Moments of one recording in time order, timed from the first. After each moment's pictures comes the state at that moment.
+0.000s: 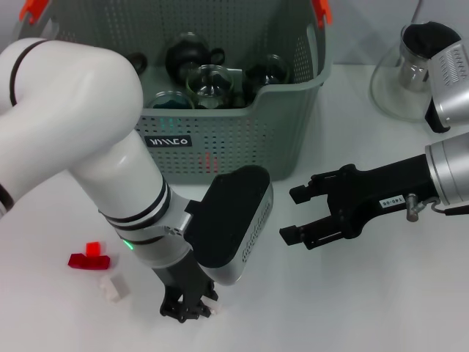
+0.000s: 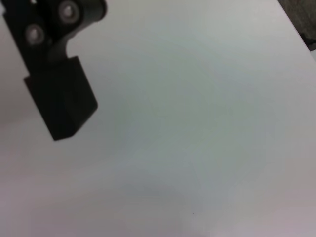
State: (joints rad) left arm -0.64 -2.17 1.71 1.20 2.58 1.54 -1.69; right arm 0.66 2.10 -1.03 -0.87 -2.13 -1.58 1.76
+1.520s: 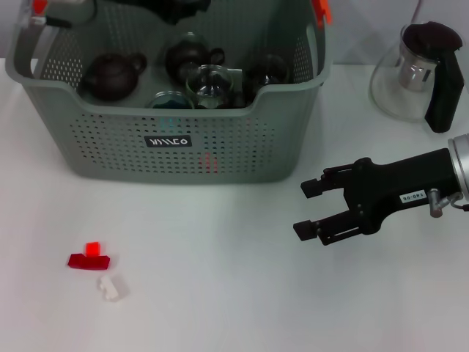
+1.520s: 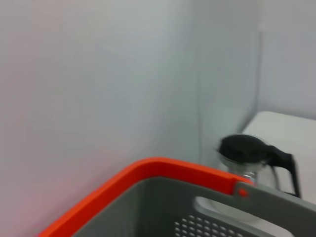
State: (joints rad) left arm -0.85 -2.06 0.79 1.13 2.30 1.35 -1.95; right arm 0.66 2.08 -0.96 -0.87 -2.13 -1.65 1.71
